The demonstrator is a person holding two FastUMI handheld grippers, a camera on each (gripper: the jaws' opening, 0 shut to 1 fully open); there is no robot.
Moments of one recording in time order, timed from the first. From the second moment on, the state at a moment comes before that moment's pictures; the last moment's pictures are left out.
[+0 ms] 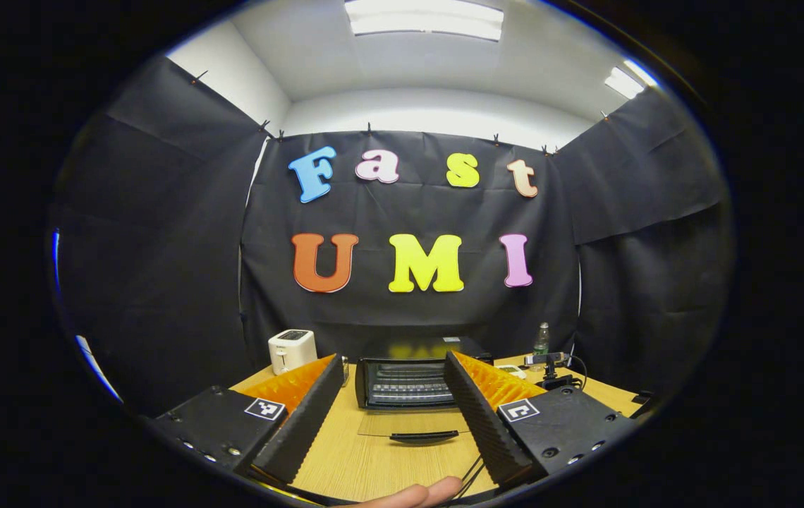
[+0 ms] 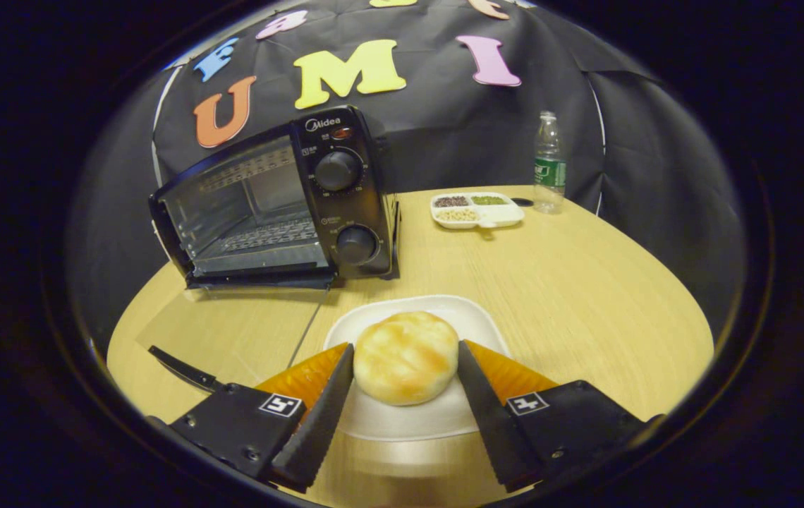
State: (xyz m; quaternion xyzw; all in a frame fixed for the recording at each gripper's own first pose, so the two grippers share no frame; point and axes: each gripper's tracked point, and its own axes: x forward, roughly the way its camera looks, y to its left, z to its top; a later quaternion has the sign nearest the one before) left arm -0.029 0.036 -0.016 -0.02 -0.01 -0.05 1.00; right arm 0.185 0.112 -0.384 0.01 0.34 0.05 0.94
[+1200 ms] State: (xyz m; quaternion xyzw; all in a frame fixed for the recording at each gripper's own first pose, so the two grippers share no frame) left arm -0.021 0.073 -0.044 -0.01 0.02 -0.02 1.00; right arm 0.246 0.317 -0.301 0.37 0.23 0.11 0.90
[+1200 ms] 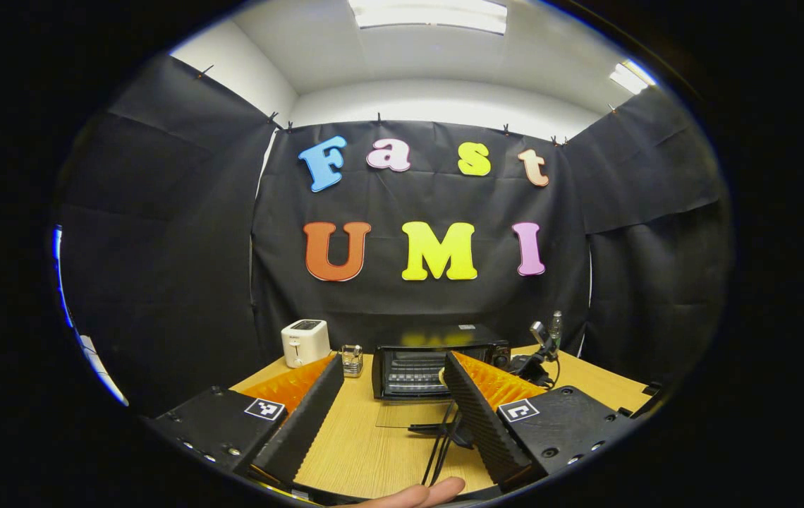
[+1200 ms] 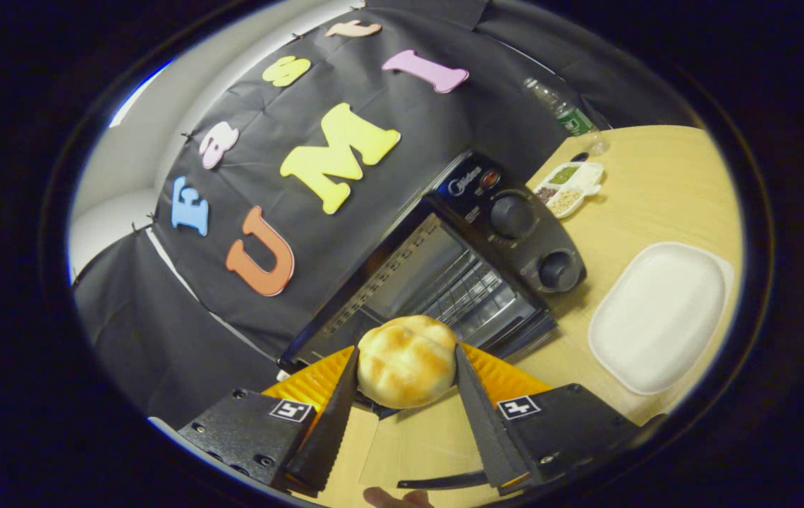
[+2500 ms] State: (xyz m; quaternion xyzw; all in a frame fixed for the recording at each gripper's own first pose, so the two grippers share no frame) left arm 0.014 0.104 -0.102 -0.01 0.10 0.00 0.99; right arm 0.345 0.333 -0.321 0.16 0.17 0.08 0.97
